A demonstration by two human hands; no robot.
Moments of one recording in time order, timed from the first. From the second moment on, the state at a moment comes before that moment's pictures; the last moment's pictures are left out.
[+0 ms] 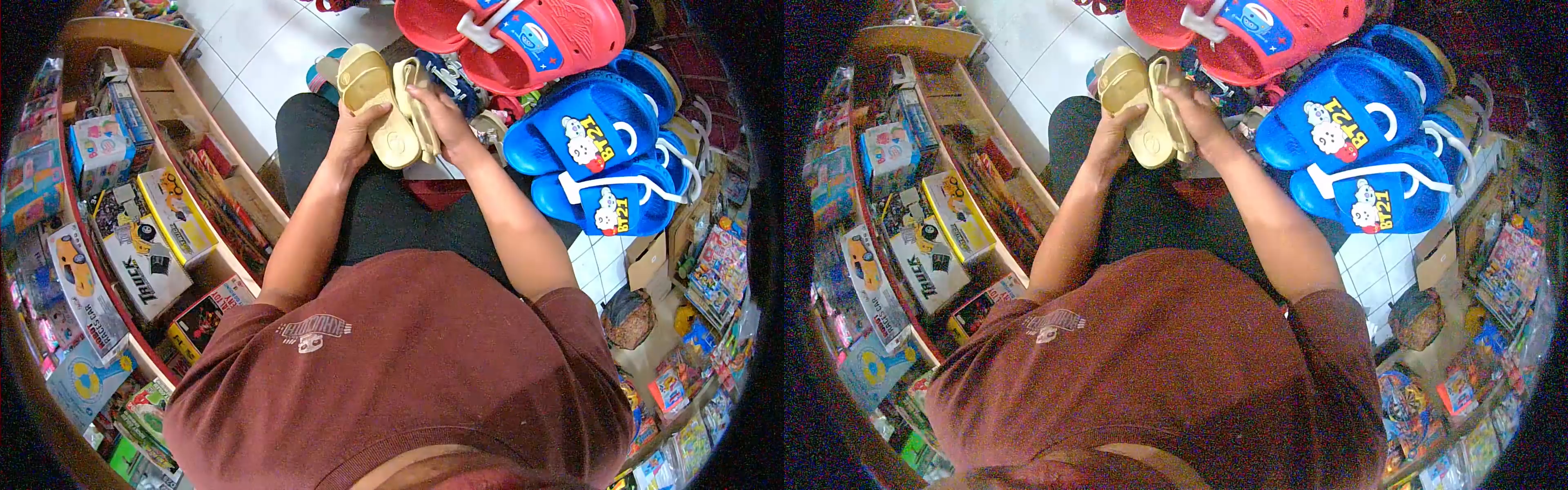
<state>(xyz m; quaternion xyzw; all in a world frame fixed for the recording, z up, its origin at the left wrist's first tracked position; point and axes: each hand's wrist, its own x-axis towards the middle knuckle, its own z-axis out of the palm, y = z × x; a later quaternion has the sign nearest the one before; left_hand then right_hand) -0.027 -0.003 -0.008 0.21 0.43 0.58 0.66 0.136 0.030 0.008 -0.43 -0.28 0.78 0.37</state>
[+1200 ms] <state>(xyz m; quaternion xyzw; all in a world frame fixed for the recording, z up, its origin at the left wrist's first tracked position) -0.037 0.000 -0.004 0.06 0.35 0.59 0.73 0.142 0.018 0.048 -0.41 -0.76 0.50 0.11</state>
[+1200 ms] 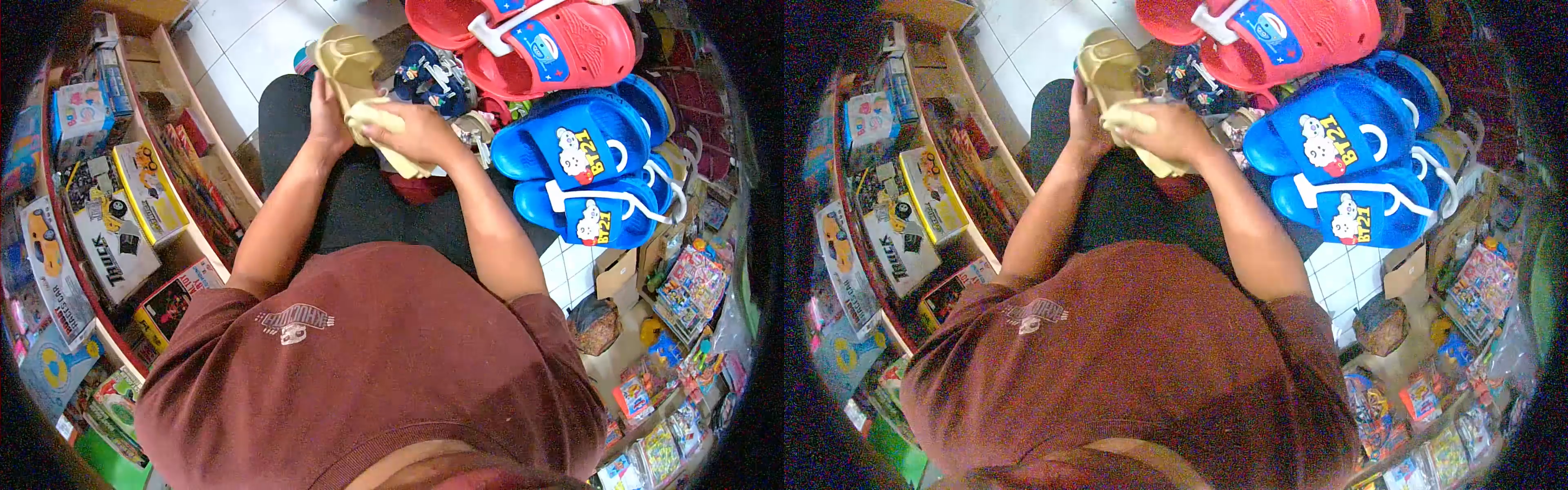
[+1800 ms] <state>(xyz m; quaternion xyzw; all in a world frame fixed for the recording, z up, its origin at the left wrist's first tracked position) -0.025 -0.007 -0.008 0.15 0.46 0.52 0.70 0.130 0.018 0.017 -0.52 -0.72 0.36 0.31</state>
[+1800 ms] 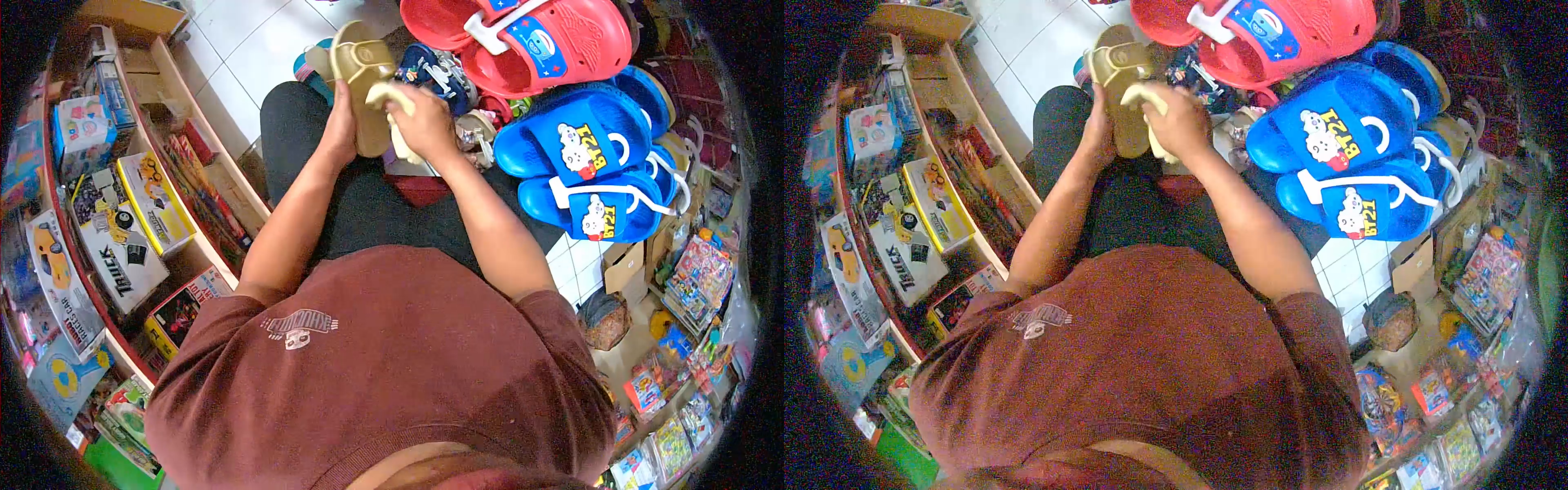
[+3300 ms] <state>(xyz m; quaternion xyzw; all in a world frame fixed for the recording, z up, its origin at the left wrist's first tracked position) -0.031 -0.007 0.010 0.10 0.43 0.51 0.74 0.144 0.027 0.040 -0.39 -0.59 0.62 0.34</state>
